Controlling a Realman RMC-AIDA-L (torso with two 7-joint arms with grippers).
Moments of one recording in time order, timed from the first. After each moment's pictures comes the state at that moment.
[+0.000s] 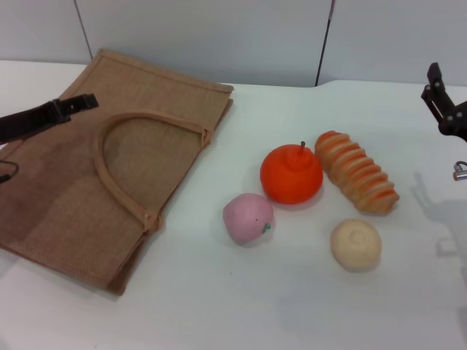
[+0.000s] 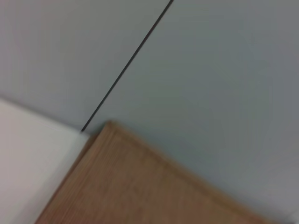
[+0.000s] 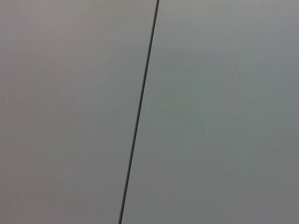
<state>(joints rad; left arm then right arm) -0.75 -2.02 2.86 -0.61 -0.55 1.20 -1.85 0.39 2.02 -2.53 -0.52 -2.02 1.25 2.82</state>
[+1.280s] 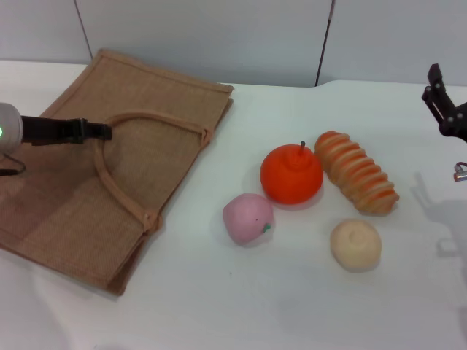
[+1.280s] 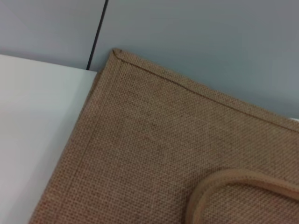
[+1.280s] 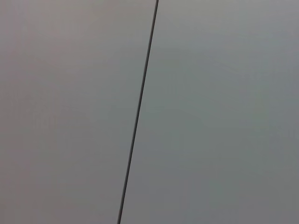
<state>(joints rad) -0.94 -2.03 2.86 -0.68 -0.07 1.13 -1.99 0.39 2.02 -2.53 -0.52 -2.02 1.25 2.82</state>
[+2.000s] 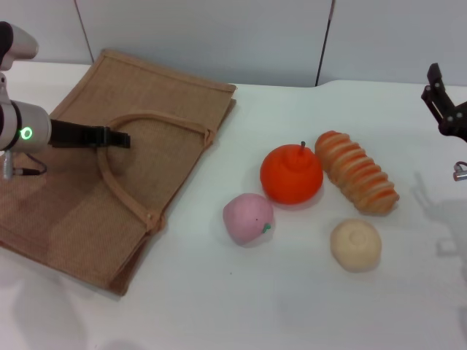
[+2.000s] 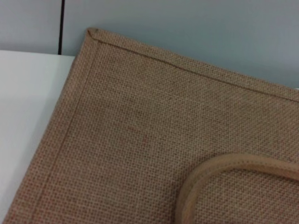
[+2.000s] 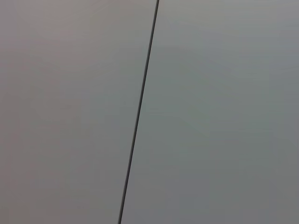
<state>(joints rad) -0.98 -2.02 2.86 -0.58 0.04 1.01 -2.00 0.39 2.02 -2.53 -0.52 -2.02 1.25 2.82</state>
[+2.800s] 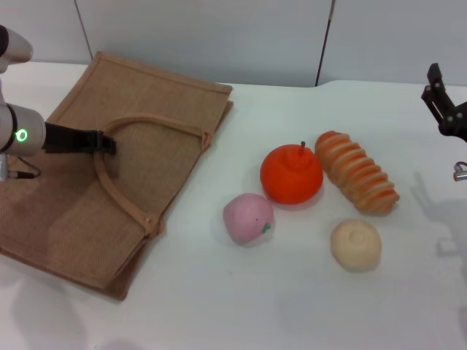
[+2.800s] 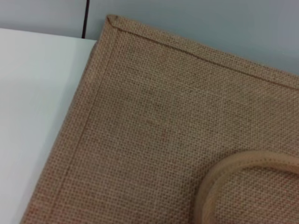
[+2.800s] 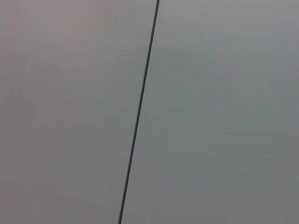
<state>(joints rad) -0.99 -2.02 2.86 -0.57 0.09 1.00 -2.07 0.39 2.02 -2.53 -0.52 -2.02 1.25 2.82</state>
